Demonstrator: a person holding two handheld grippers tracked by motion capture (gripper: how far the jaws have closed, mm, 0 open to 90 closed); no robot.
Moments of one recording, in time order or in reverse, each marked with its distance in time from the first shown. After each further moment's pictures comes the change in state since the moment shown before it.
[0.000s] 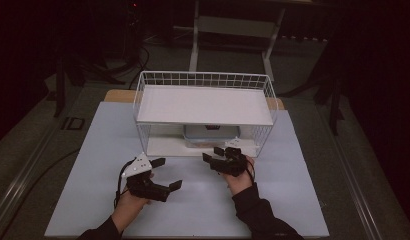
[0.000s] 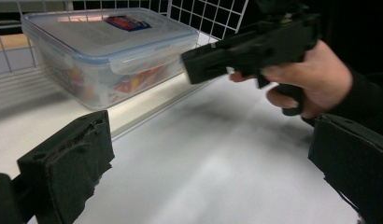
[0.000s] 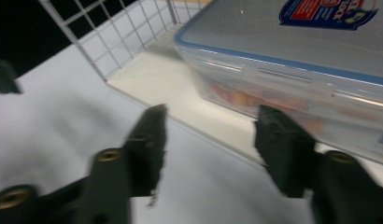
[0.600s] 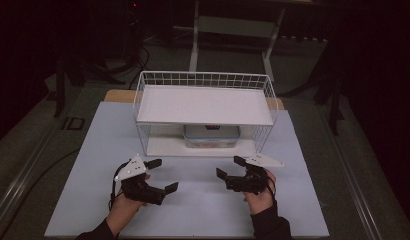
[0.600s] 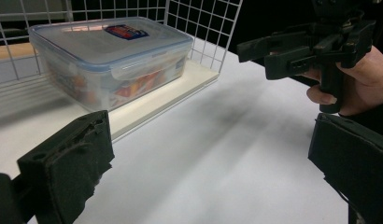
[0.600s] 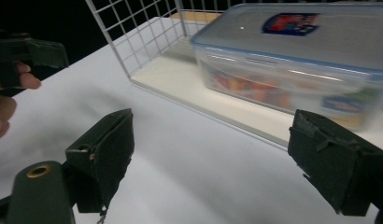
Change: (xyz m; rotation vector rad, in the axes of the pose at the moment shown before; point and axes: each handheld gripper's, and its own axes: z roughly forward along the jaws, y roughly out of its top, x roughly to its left) left arm -0.003 0.000 -0.014 -0.014 -0.008 0.011; right arm 0.005 -0.023 -0.069 -0.080 0.007 -0.034
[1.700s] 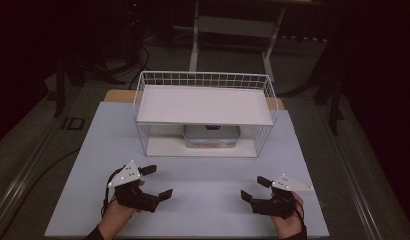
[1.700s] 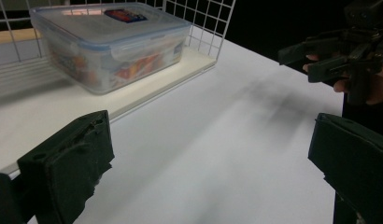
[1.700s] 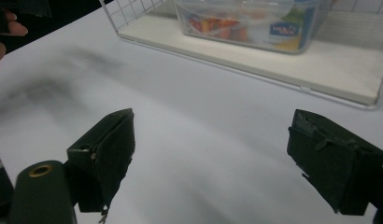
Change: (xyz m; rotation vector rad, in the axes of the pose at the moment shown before) left arm -0.003 -0.012 -0.017 0.031 0.000 0.002; right arm -0.017 -0.046 -0.070 0.062 -0.038 -0.008
